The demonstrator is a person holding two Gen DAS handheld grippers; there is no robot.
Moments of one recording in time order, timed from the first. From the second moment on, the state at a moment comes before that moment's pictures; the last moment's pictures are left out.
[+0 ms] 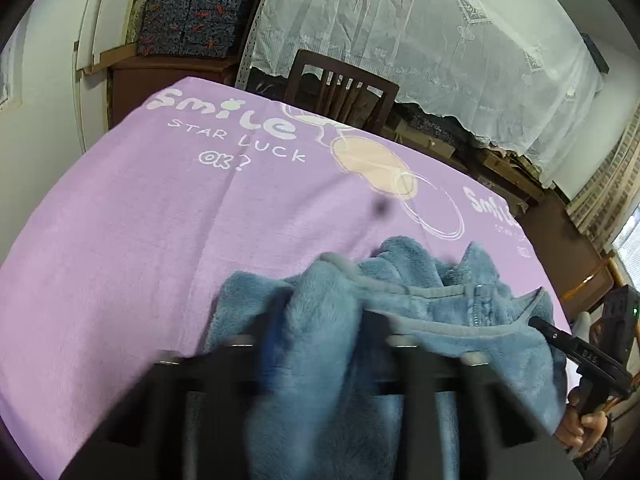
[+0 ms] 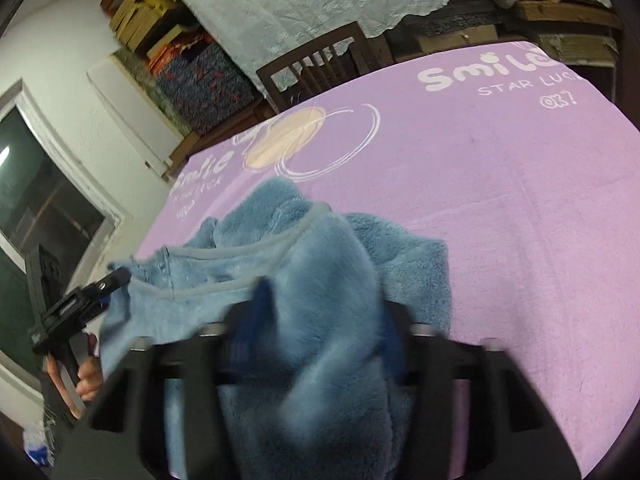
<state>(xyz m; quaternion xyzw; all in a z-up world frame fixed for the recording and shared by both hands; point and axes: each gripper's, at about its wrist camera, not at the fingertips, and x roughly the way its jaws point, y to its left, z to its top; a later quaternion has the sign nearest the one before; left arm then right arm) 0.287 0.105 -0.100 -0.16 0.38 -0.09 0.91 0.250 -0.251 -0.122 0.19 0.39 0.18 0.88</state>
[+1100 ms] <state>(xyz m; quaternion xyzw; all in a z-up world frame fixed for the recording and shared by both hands) 0.283 0.071 -0.059 -0.12 0.34 -0.01 0.93 0.278 -0.242 -0.081 0.25 0.34 0.12 0.90</state>
